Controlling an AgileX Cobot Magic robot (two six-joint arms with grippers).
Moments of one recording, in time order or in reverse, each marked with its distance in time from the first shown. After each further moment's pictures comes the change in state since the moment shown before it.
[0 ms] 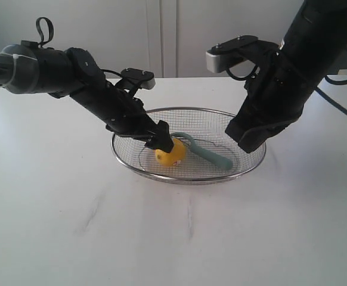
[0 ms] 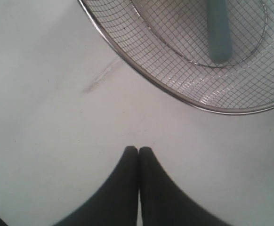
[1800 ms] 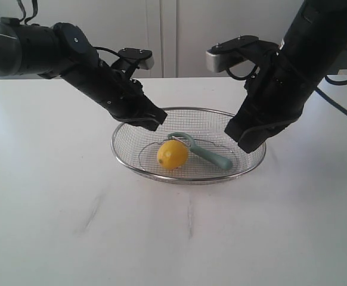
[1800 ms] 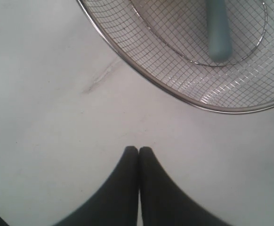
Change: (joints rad) left arm 0.000 -0.083 -0.018 -0.004 0.066 -0.023; right arm 0.000 0.000 0.000 0.000 0.000 0.011
